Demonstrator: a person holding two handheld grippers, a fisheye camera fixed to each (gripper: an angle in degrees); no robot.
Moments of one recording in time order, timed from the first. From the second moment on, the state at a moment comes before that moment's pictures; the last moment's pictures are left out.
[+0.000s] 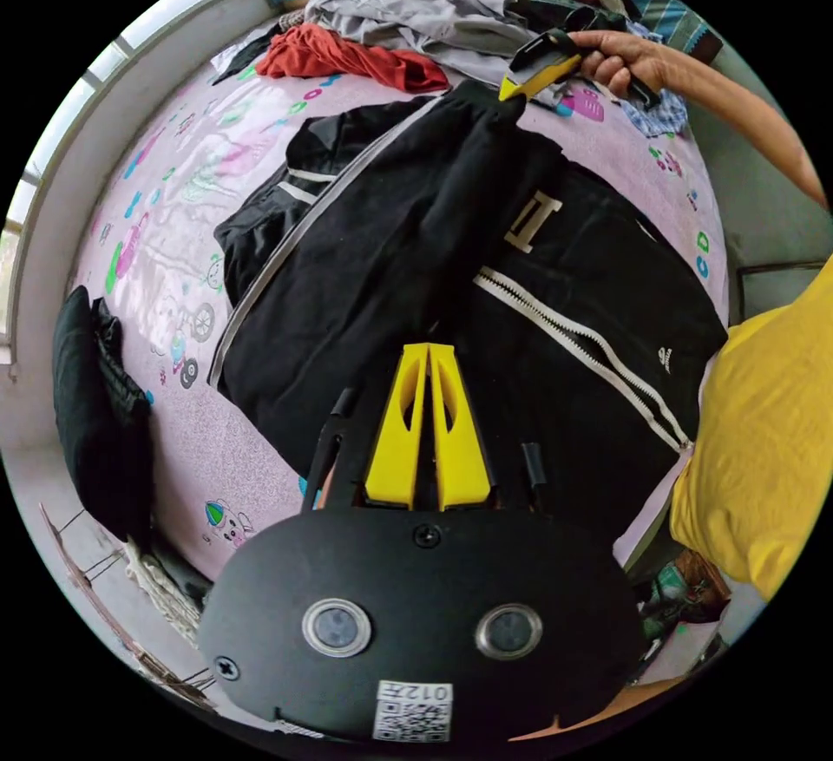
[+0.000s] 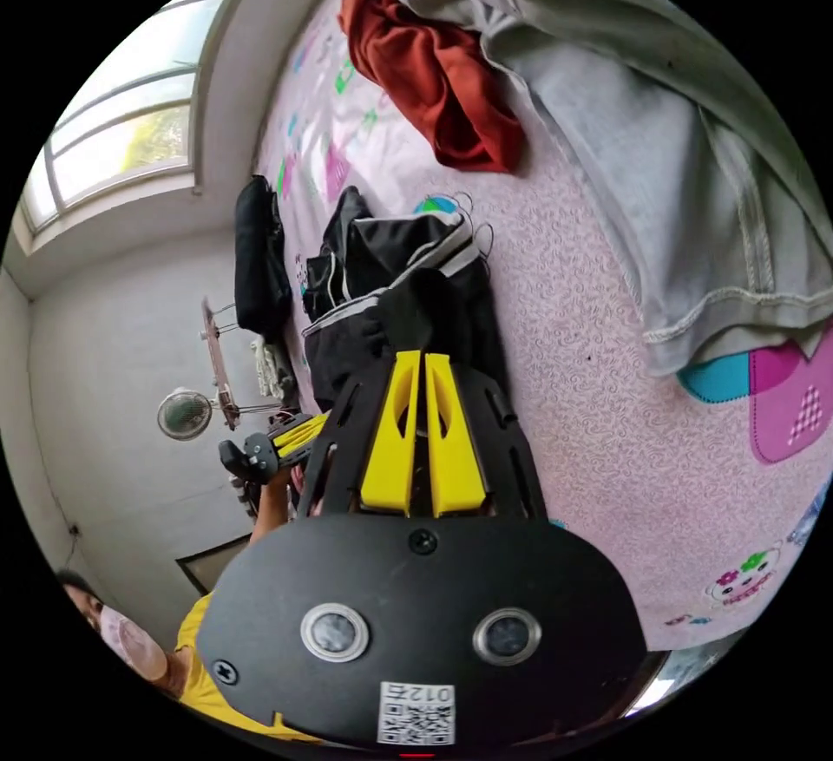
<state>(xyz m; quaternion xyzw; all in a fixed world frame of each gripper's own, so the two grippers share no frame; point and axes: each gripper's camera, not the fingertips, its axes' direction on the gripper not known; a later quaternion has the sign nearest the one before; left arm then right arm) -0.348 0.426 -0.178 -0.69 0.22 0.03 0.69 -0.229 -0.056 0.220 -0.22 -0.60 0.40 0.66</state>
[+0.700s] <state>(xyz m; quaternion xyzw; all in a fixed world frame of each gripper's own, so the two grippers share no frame) -0.300 0.502 -0.137 -0.69 0.12 0.03 0.72 -0.266 0.003 0.265 -0.15 -0.50 0.29 0.80</state>
